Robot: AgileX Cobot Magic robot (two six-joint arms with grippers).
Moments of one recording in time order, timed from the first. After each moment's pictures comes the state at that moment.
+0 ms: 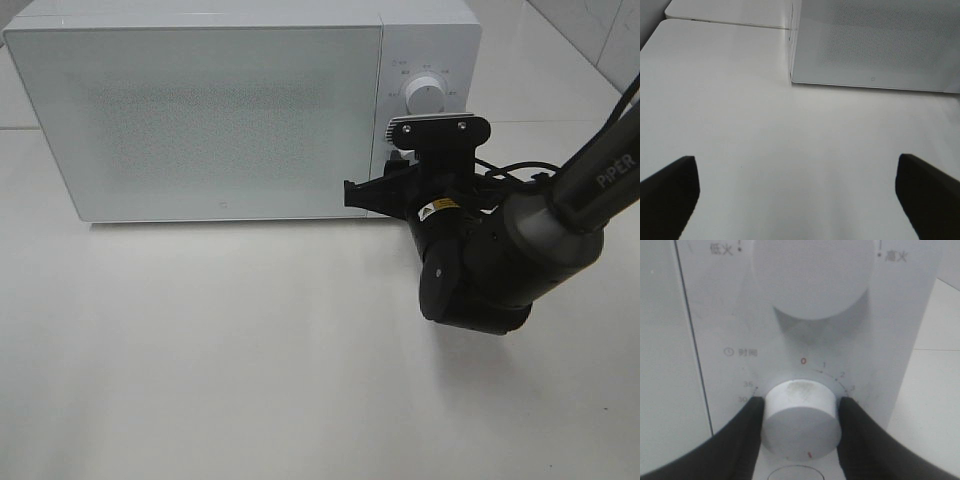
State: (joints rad) left arm 0.02 0.00 -0.50 -0.12 1.04 -0.01; right arm 0.65 2.13 -0.81 0.77 -1.21 -0.27
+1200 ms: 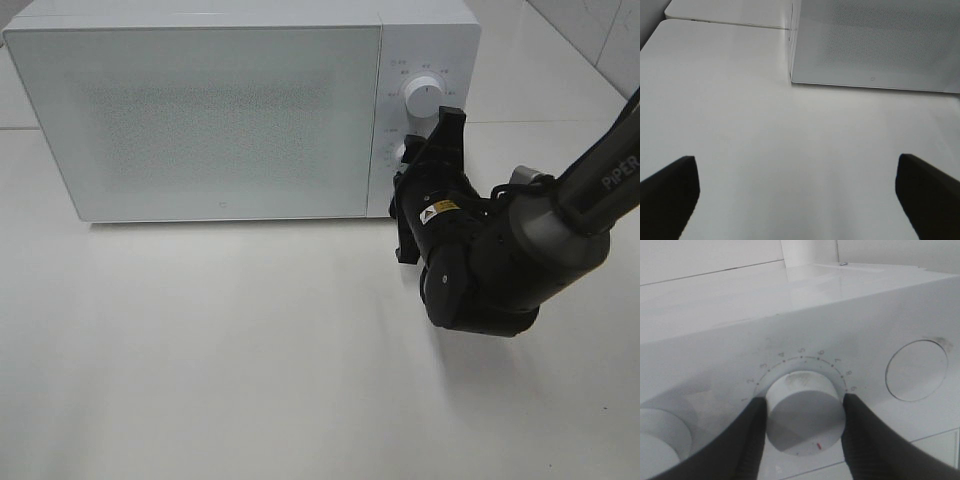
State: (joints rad) left arm 0.02 0.00 -0.50 -0.12 1.04 -0.01; right arm 0.65 2.13 -0.80 0.70 -1.23 1.52
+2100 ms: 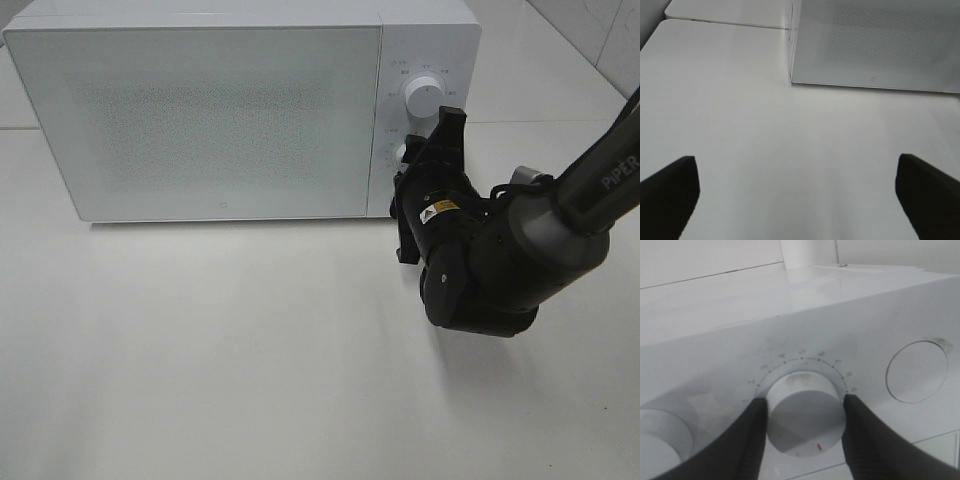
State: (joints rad) left arm 0.02 0.00 -0.50 -0.12 1.04 -0.01; right arm 0.65 2.13 -0.80 0.72 -1.23 1.50
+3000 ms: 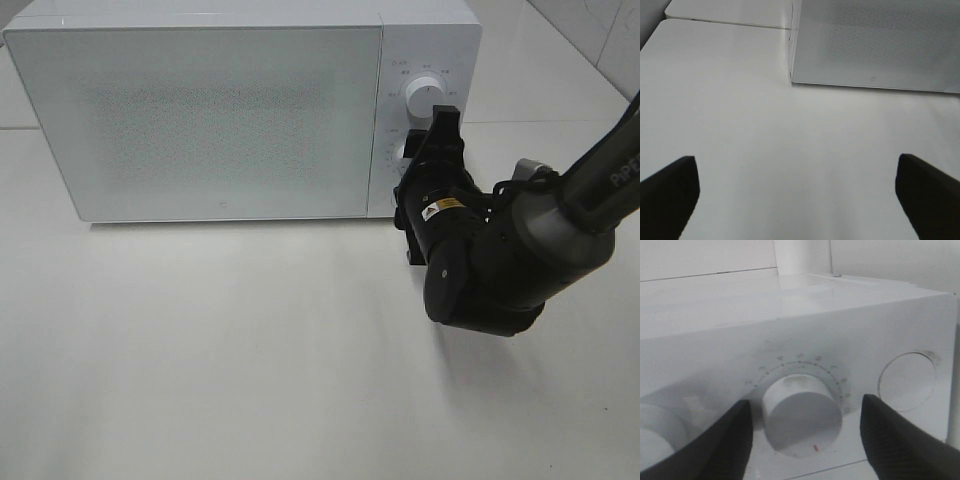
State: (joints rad) left arm 0.02 0.00 -0.50 -0.12 1.04 -0.01; right arm 0.66 2.10 -0.78 0.77 -1.21 1.37
